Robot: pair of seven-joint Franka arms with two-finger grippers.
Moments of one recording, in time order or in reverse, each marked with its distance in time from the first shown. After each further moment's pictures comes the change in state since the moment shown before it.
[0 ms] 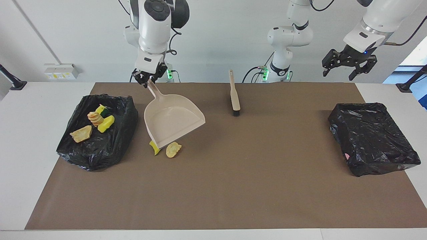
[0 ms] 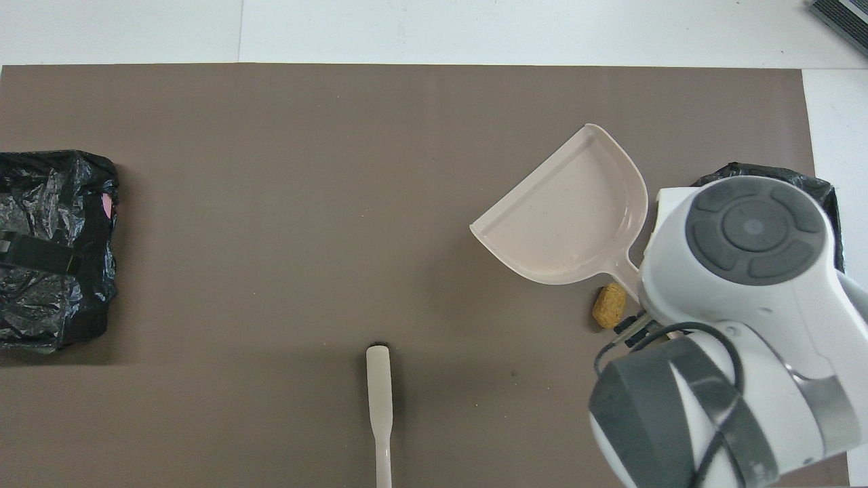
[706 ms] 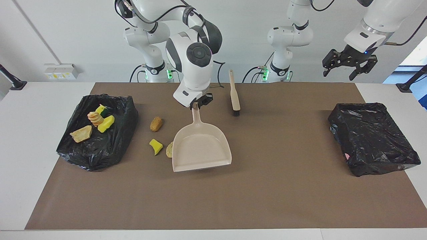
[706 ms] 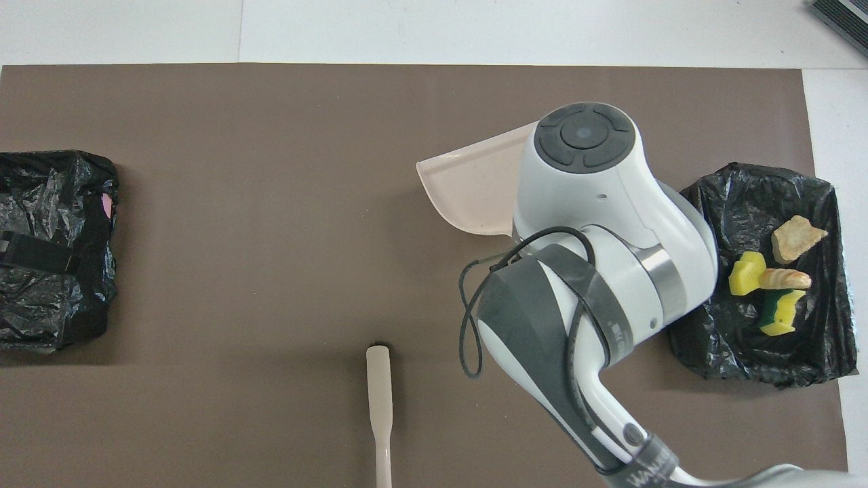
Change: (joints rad) left arm -0.001 0.000 0.005 0.000 0.000 0.000 -0.002; right arm 0.178 0.448 -0.001 0.401 0.158 0.029 0.669
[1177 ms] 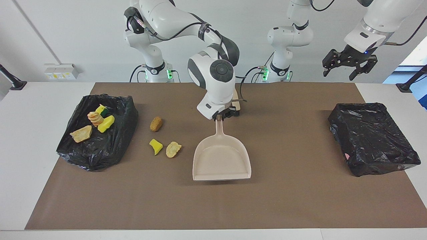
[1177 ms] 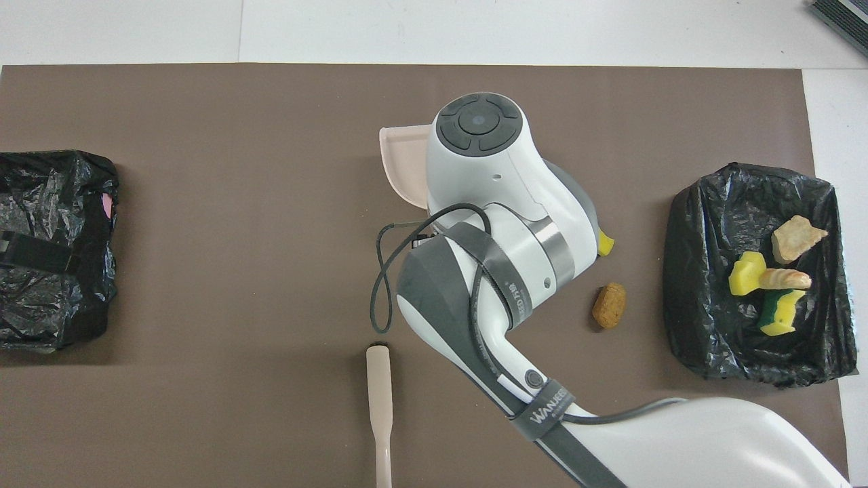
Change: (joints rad) left arm 0.000 0.000 0.001 0.000 0.000 0.000 0.000; right arm 0.103 0.189 -0.001 0.129 0.043 0.161 0.161
